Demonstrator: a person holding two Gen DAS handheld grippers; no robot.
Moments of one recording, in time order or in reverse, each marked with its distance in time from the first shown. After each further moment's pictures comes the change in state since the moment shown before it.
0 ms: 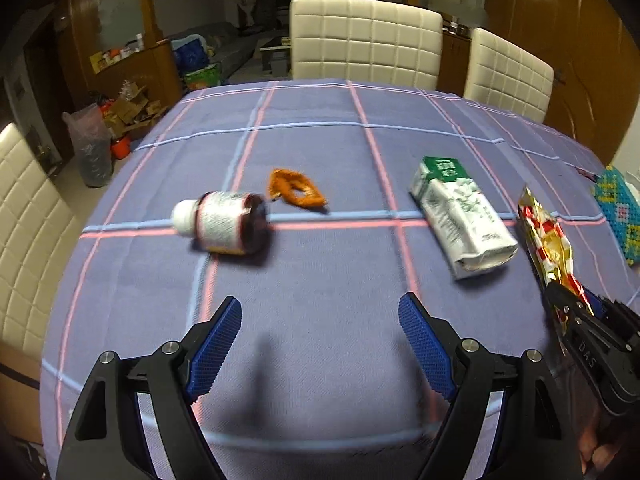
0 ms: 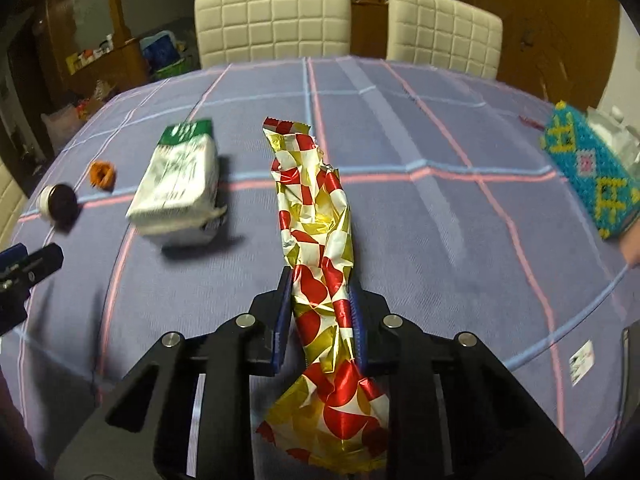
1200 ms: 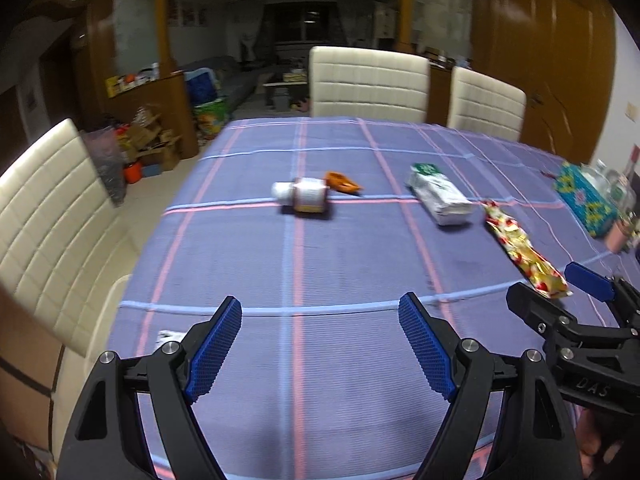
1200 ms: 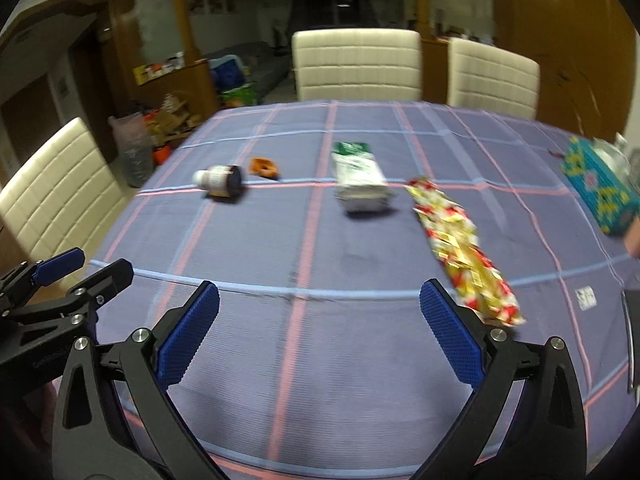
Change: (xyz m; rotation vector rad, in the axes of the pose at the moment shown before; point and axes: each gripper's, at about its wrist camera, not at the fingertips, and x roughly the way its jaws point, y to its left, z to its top) left arm -0.132 0.052 -0.087 0.023 -0.146 -0.007; right arm -0.137 0.072 -0.064 -0.057 -0.104 0.204
